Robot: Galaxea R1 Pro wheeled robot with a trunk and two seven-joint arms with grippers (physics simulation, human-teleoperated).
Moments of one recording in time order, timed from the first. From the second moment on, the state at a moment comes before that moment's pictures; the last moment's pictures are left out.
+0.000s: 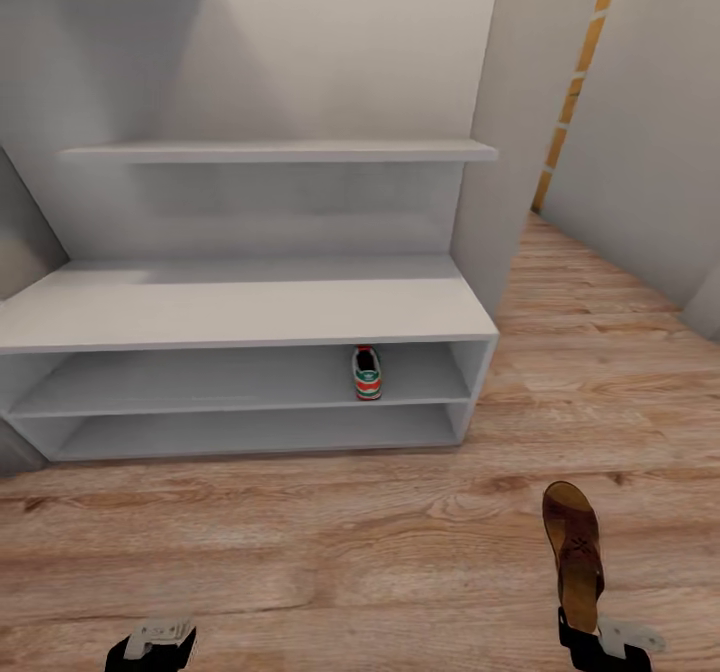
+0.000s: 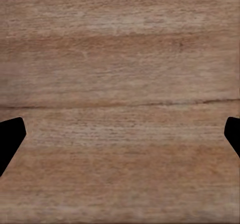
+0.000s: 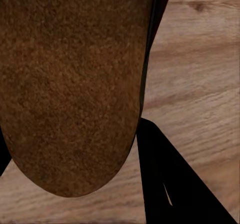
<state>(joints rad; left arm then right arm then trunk) -0.20 0.20 0.03 -0.54 0.10 -0.19 -0.11 -0.31 -0.17 -0.30 -0.30 0.09 -0.49 -0.09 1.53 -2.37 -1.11</state>
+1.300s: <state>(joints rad) -0.18 0.20 0.13 -0.50 0.09 -0.22 -0.23 -0.31 -0.16 -0.30 -0.30 0.09 -0.49 -0.09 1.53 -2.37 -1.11</state>
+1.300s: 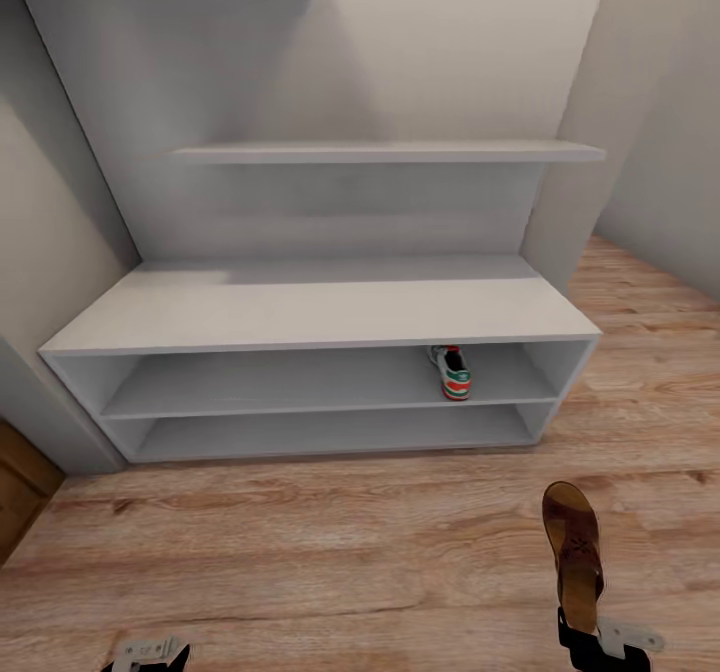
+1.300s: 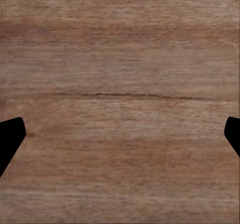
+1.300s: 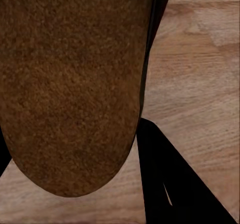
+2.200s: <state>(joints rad) -0.18 0.20 0.13 -0.50 0.09 -0.22 -0.23 -0.31 -0.16 -0.30 -0.31 0.09 -0.49 -0.09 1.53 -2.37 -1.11</state>
